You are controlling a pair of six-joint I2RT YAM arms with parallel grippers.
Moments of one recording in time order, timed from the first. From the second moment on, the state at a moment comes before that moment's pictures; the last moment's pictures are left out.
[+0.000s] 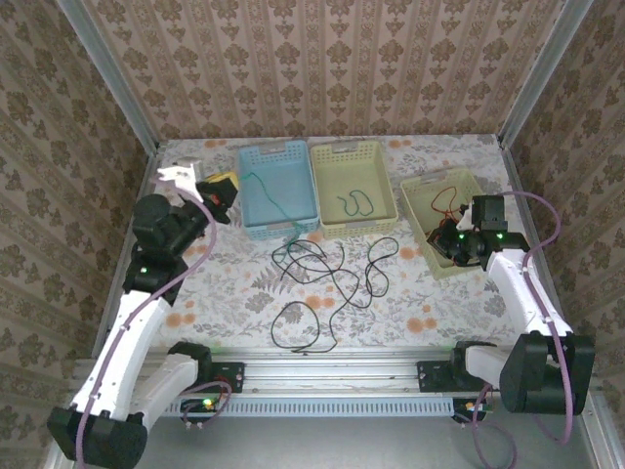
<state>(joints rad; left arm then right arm) -0.25 0.83 0.87 -0.01 0.37 -0.35 -0.11 1.15 0.82 -0.64 -0.41 0.62</state>
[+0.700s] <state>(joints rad) -0.56 1.11 0.99 -0.03 0.28 -0.34 0.21 1.15 0.91 -0.50 -0.45 0.50</state>
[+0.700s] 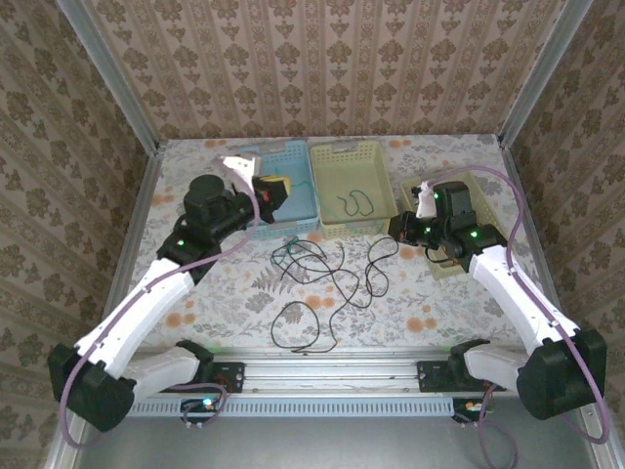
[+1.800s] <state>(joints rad) -0.58 1.95 1.57 -0.18 0.02 -0.31 0.08 1.01 0.81 -0.54 -0.45 0.49</state>
